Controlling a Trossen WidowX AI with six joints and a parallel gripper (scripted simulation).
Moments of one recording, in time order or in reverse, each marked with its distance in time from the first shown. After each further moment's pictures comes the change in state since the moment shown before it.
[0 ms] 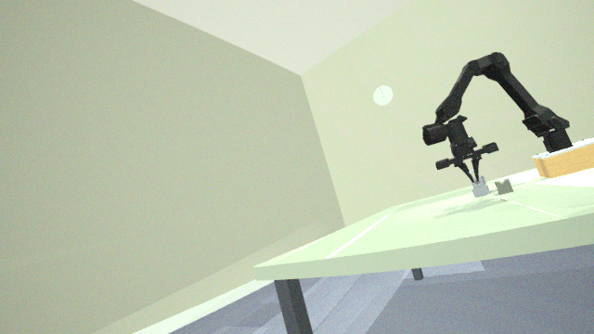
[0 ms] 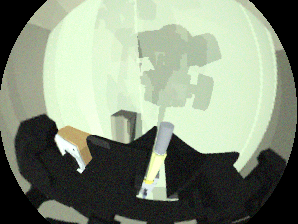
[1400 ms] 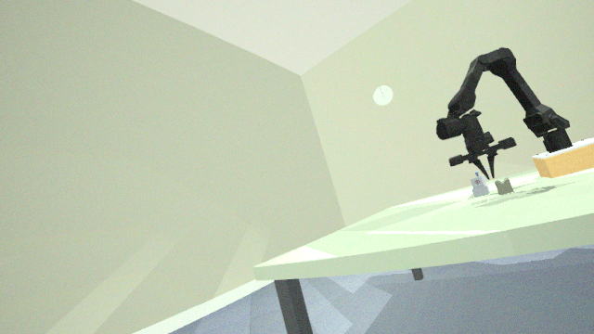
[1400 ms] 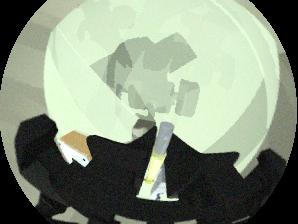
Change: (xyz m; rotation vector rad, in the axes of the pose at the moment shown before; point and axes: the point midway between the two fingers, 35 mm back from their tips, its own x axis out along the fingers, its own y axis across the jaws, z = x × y) arm 0.004 0.045 0.013 -0.007 -0.001 0.004
